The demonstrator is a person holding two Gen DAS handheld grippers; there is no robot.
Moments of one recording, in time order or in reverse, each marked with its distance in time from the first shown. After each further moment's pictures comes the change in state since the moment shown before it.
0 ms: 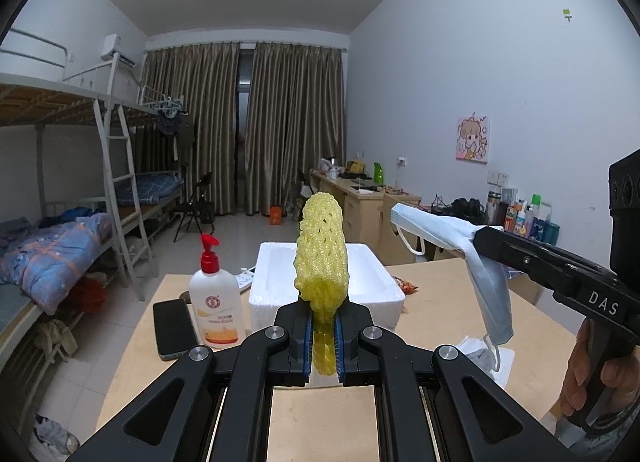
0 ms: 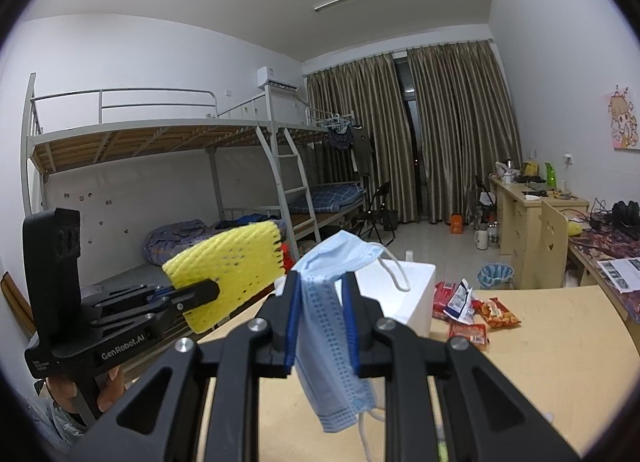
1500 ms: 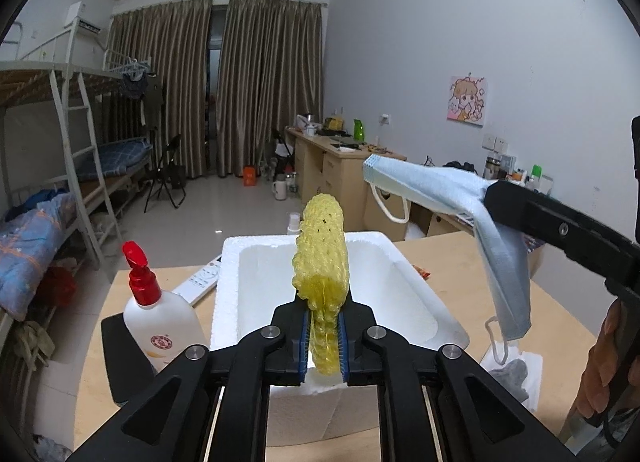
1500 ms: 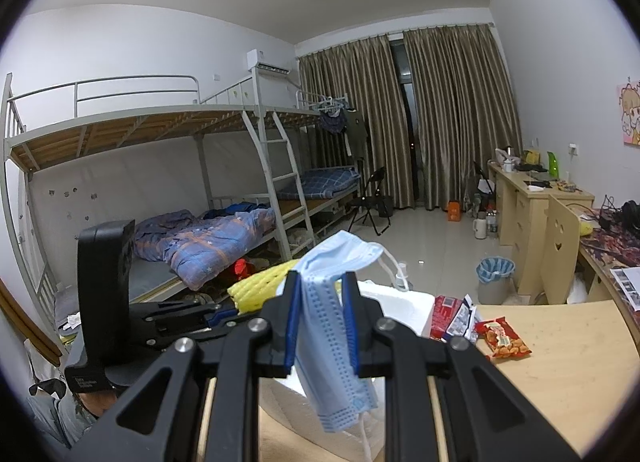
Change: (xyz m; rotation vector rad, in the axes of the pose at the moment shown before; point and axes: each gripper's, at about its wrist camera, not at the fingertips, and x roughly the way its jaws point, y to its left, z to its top) left arm 0.166 0.035 0.022 0.017 0.174 -0.106; right arm 0.077 -0.011 0.028 0.009 0.069 -0.022
